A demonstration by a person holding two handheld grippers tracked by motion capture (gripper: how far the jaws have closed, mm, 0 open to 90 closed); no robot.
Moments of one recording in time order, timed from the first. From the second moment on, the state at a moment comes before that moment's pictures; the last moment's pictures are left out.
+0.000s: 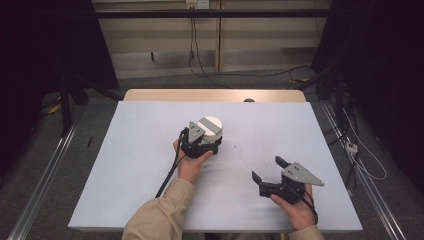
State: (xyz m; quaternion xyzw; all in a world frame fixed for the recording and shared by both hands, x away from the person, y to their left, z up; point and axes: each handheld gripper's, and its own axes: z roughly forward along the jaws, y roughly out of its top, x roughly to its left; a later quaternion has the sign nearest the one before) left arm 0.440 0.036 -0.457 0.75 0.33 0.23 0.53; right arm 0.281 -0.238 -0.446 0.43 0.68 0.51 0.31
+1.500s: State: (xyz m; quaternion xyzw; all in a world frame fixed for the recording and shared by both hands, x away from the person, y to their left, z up) left arm 0.438 0.037 -0.460 0.74 0.33 0.23 0.53; right arm 0.357 -0.160 -0.415 0.40 0.73 0.51 0.23
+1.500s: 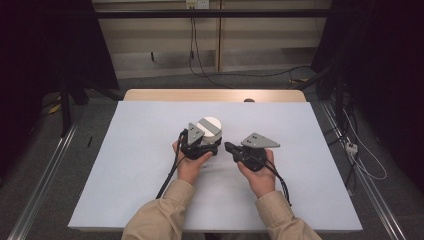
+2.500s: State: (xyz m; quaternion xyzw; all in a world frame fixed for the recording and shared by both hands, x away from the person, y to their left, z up) left arm 0.436 0.037 -0.460 0.74 0.33 0.24 0.53; right arm 0.383 -0.145 -0.408 0.41 0.73 0.50 0.23
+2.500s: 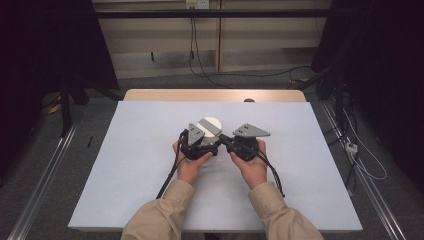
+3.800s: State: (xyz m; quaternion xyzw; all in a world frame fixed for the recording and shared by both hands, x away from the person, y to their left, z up) left arm 0.435 0.036 -0.460 0.75 0.32 0.24 0.53; right arm 0.388 -0.134 -0.379 0.39 0.72 0.52 0.25
